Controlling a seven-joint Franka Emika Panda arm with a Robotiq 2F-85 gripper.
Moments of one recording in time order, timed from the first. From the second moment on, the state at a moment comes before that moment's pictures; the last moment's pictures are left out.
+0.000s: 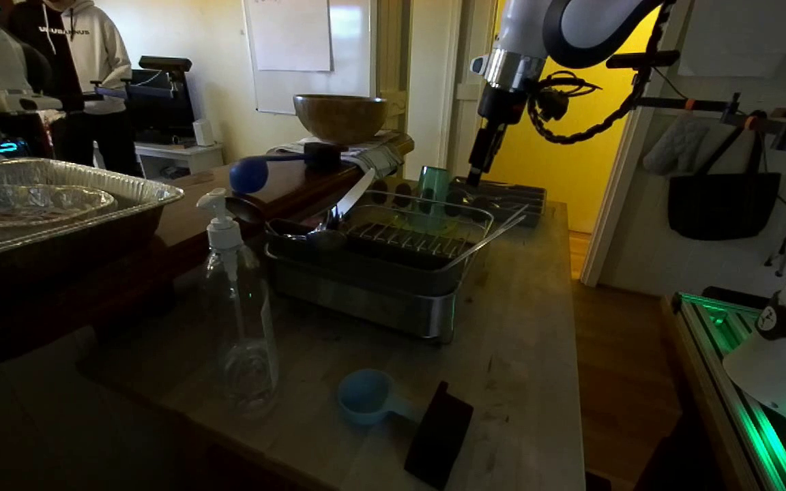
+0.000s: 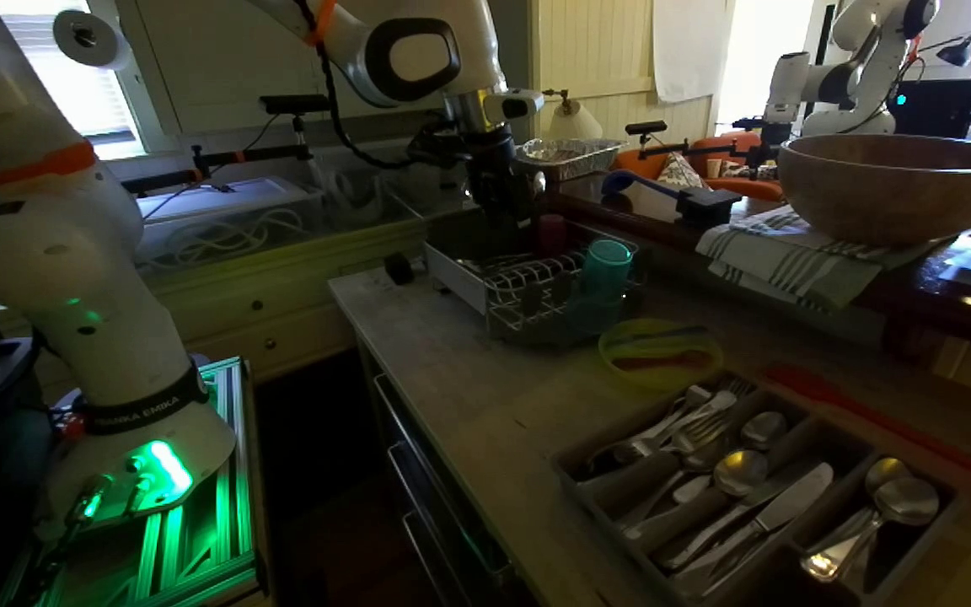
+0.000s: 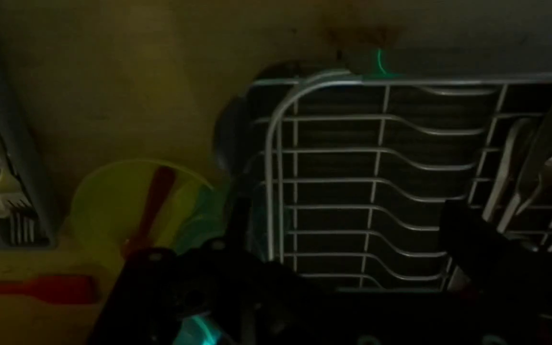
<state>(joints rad) -0.03 -0.16 -0.07 -2.39 -0.07 2.44 -0.07</state>
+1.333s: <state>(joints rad) 0.02 0.06 0.02 -2.23 0.17 2.58 0.06</state>
